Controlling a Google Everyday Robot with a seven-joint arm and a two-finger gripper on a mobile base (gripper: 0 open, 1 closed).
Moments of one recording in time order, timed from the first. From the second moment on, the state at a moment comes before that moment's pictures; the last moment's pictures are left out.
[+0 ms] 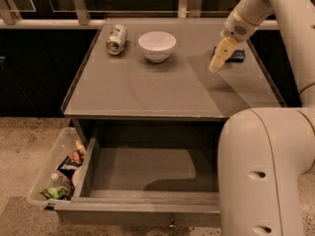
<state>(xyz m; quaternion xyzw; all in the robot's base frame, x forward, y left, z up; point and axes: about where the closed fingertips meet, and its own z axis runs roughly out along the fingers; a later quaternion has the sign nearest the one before) 0.737 -0.215 0.872 -0.54 0.81 0.06 0.22</state>
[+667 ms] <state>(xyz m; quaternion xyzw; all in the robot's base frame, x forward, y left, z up) 0.756 -0.227 0.846 -0.52 0.81 0.09 0.26</state>
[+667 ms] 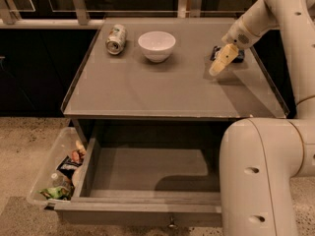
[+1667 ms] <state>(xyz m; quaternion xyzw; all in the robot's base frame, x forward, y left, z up) 0.746 -0.301 0.827 -0.42 0.85 0.12 0.29</state>
